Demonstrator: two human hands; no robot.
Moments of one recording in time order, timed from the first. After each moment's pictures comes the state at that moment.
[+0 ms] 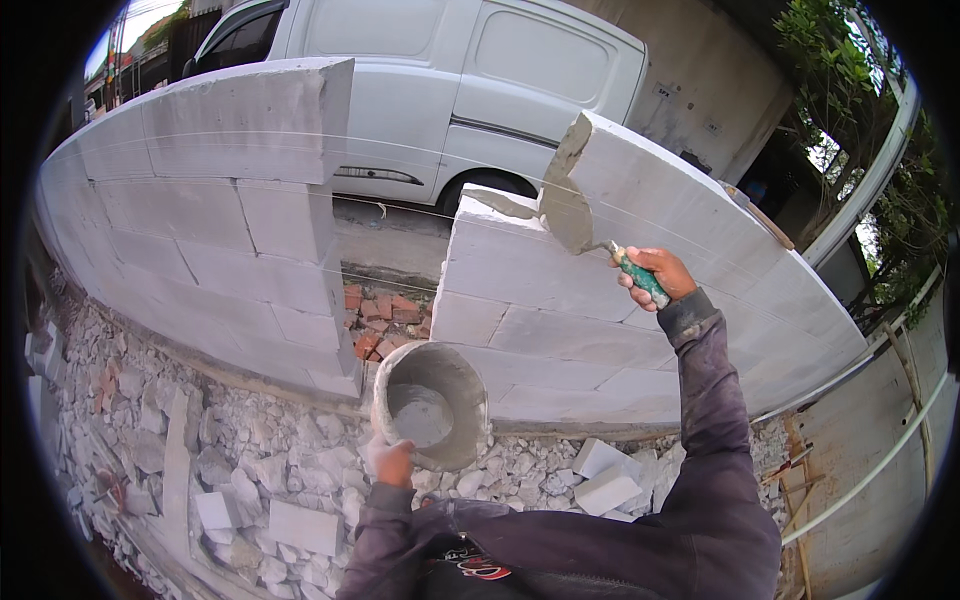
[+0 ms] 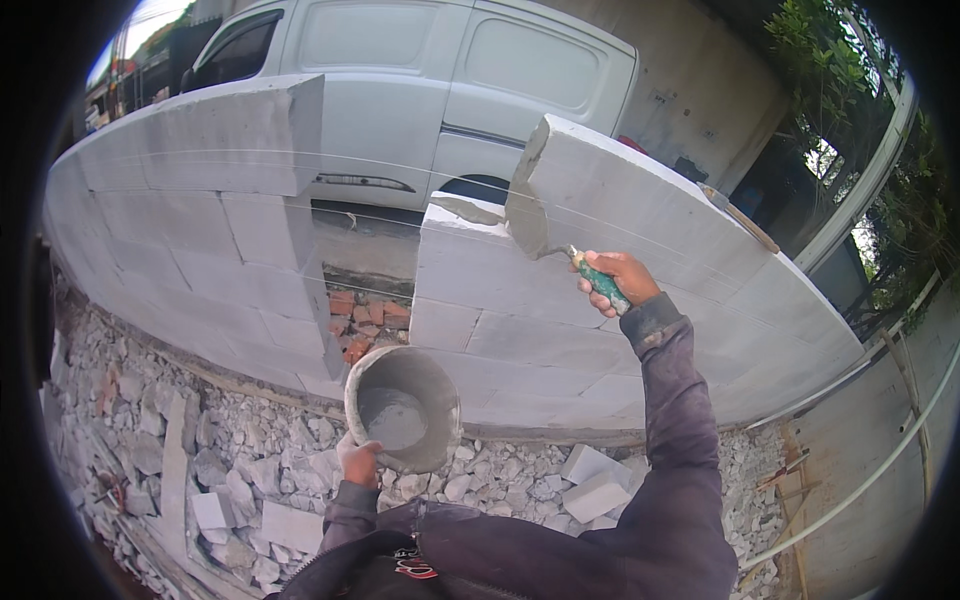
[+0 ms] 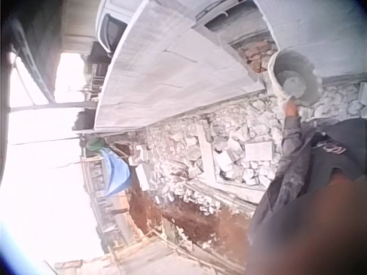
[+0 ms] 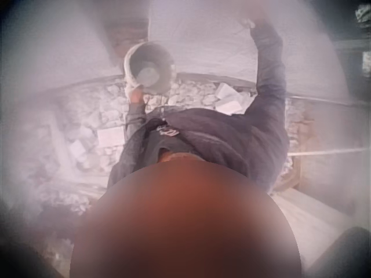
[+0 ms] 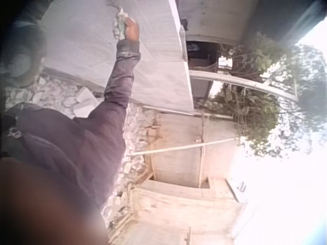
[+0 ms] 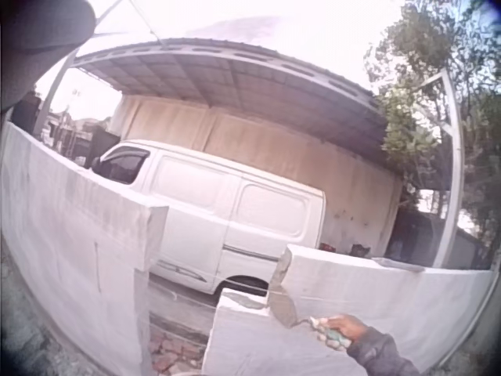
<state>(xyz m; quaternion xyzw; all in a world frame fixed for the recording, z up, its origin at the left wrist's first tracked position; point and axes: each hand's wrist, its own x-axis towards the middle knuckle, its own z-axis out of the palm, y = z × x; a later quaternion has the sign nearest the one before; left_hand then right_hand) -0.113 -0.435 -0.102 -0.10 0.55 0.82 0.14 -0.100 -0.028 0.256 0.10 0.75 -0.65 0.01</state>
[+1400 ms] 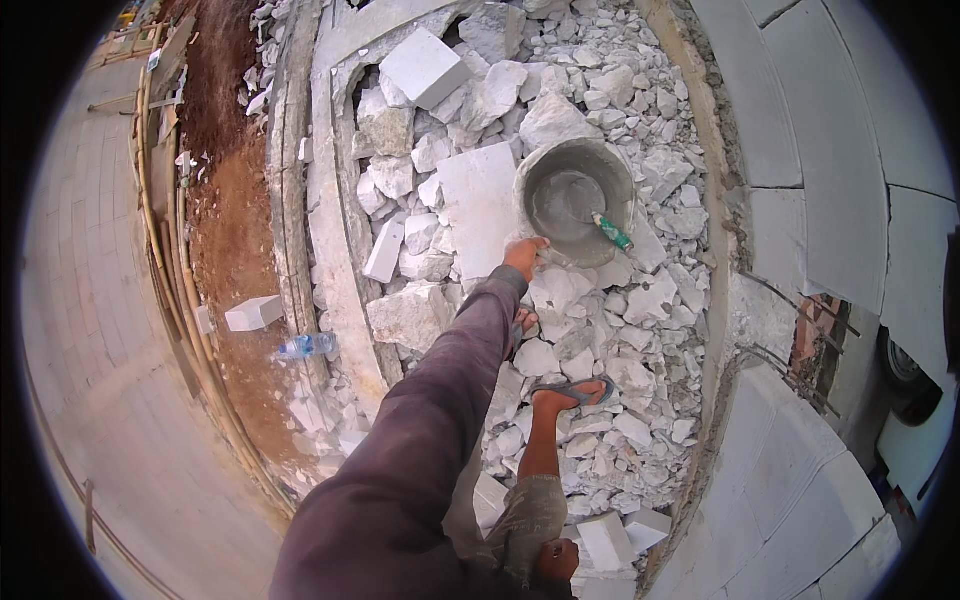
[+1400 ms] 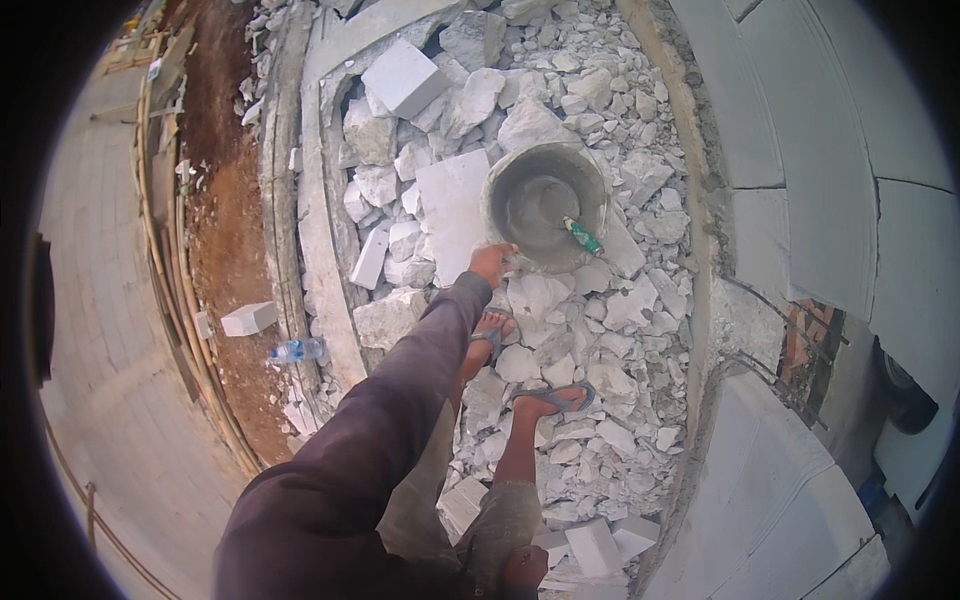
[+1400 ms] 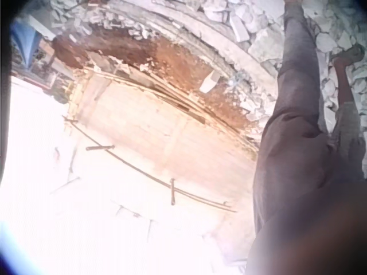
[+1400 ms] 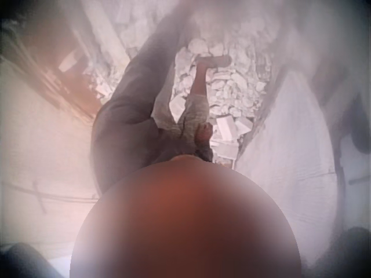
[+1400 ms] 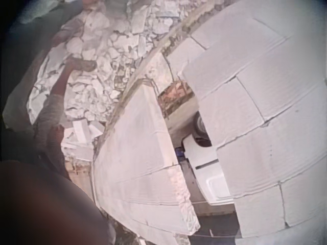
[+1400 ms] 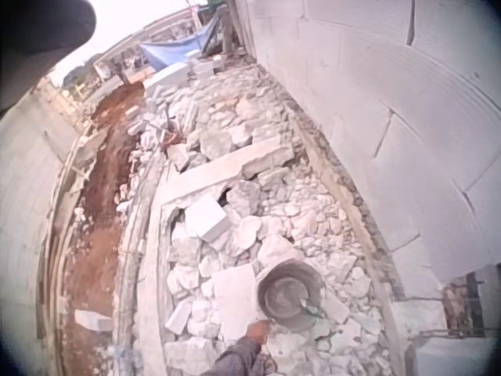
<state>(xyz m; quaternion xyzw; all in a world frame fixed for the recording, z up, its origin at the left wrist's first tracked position) -0.100 -0.759 -0.767 -0.55 0.41 0.73 0.00 0.137 -0.284 -0.412 0.05 0.89 -0.17 0.42</state>
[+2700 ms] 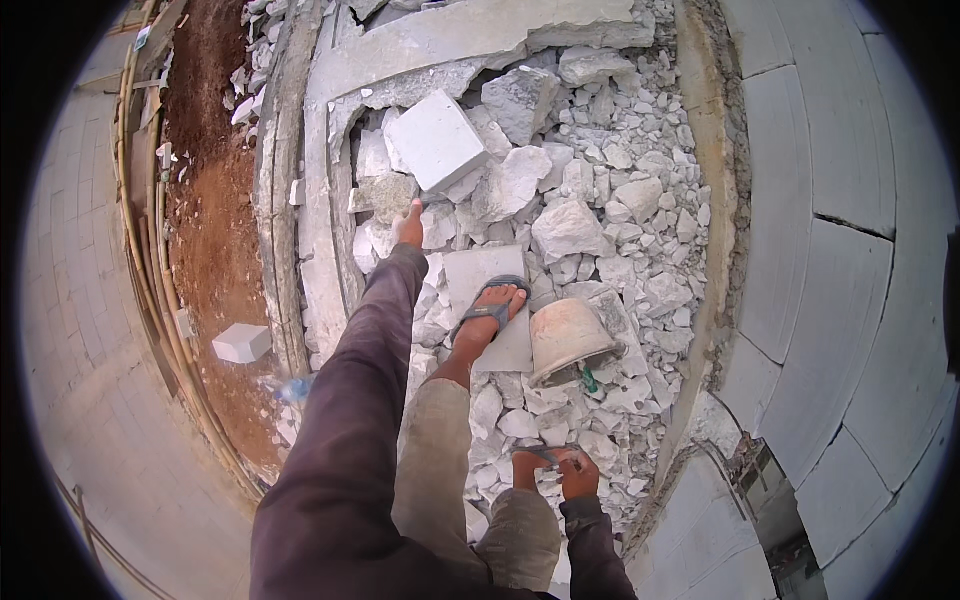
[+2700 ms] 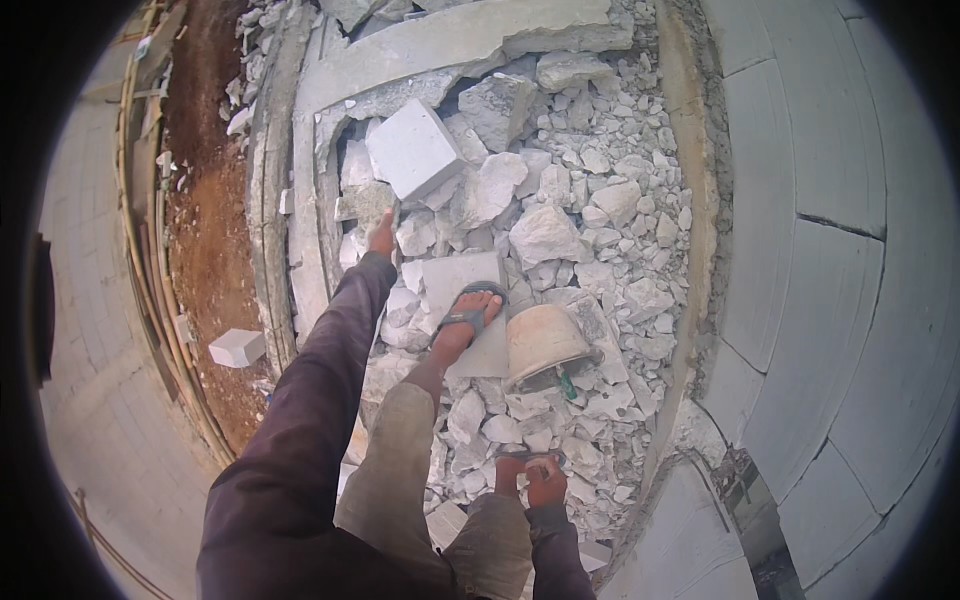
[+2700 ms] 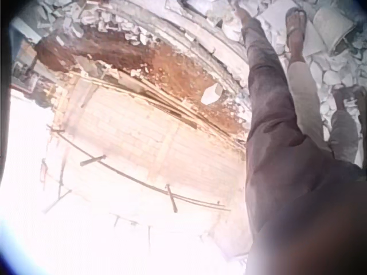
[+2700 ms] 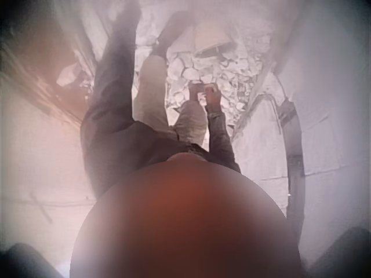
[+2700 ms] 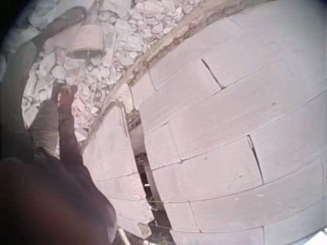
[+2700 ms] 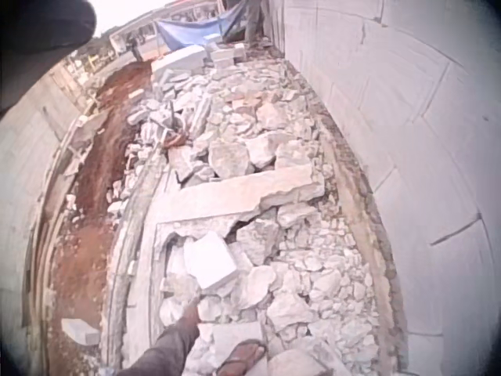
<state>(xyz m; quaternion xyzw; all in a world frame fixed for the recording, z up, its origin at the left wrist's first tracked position) -0.091 -1.159 -0.844 -0.71 0.46 0.52 -0.12 -0.164 -0.601 -0.558 0.16 0.77 -0.35 0.51</state>
